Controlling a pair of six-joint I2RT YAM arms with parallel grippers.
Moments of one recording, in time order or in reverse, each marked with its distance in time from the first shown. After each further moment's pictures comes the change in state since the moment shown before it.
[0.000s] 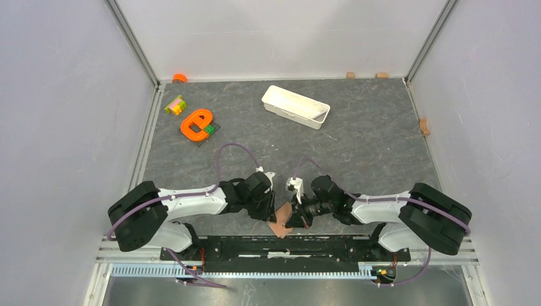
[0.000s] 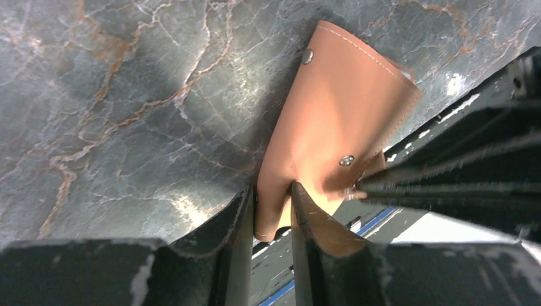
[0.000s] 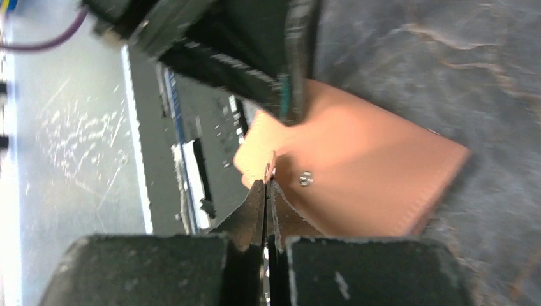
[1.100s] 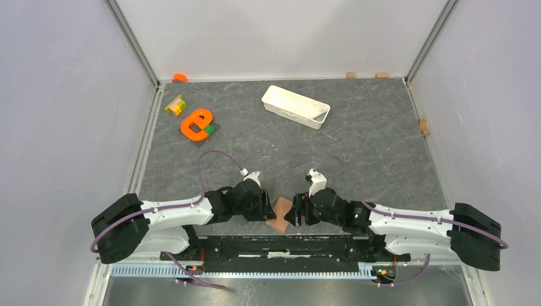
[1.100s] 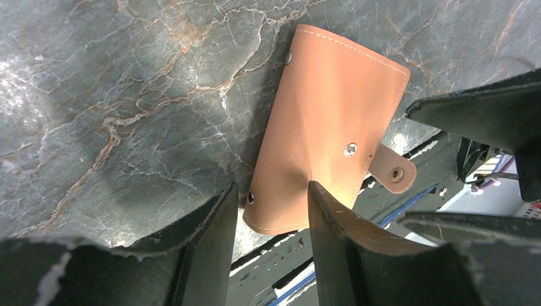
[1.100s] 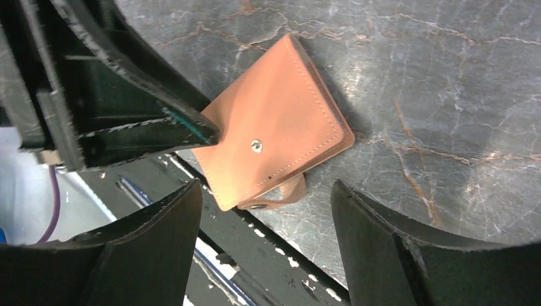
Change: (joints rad) left arm -0.020 -0.188 -0.162 0.147 -0.138 -0.245; right arm 0.226 -0.356 0.041 -0.441 0.739 0.545
